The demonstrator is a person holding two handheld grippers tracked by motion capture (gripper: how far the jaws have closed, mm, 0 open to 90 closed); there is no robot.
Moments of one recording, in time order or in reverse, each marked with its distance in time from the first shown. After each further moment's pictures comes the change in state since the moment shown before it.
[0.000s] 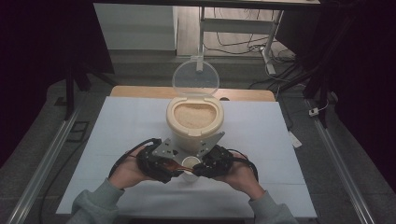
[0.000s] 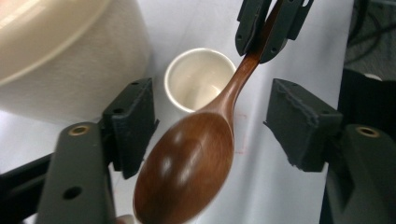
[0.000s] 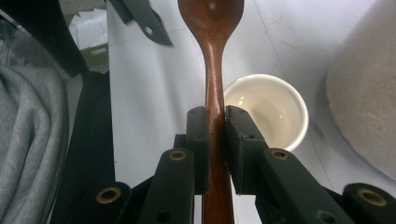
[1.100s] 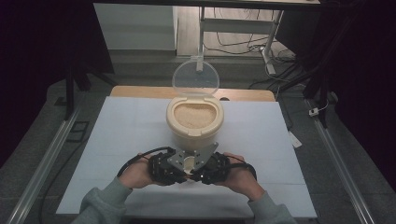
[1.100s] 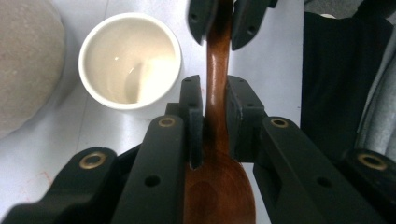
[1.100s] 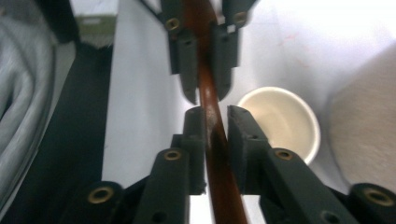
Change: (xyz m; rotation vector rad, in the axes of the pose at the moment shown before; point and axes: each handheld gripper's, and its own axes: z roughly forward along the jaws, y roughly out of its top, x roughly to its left) left arm -0.009 0.006 0.033 0.147 -0.182 0.131; right arm 0.018 0.002 0.006 0.008 -0.027 -0.207
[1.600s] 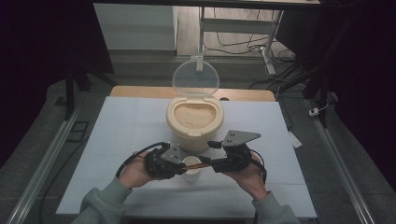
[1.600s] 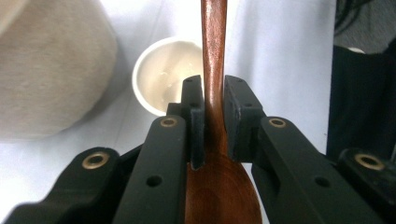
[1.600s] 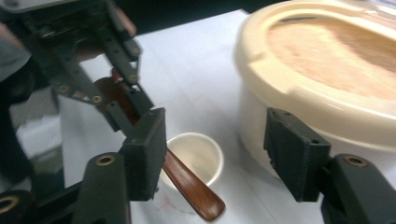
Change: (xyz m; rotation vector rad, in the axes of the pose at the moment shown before) left arm 0.005 -0.006 -0.012 -0.104 0.114 -0.058; right arm -0.015 -0.034 -0.045 -0.395 -0.265 0.377
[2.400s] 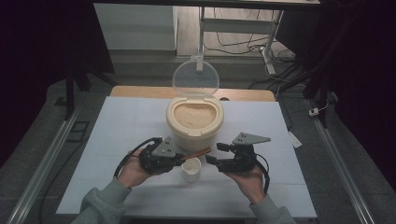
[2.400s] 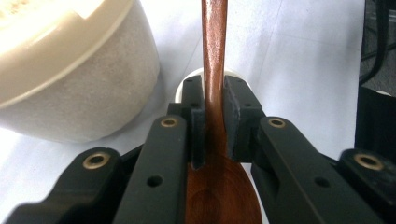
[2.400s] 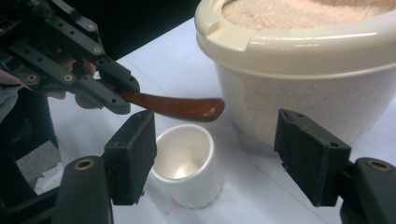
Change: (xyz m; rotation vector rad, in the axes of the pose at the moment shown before) left arm 0.005 -0.007 -0.013 -0.131 0.110 -0.065; right arm -0.011 -0.030 -0.001 -0.056 -0.047 0.274
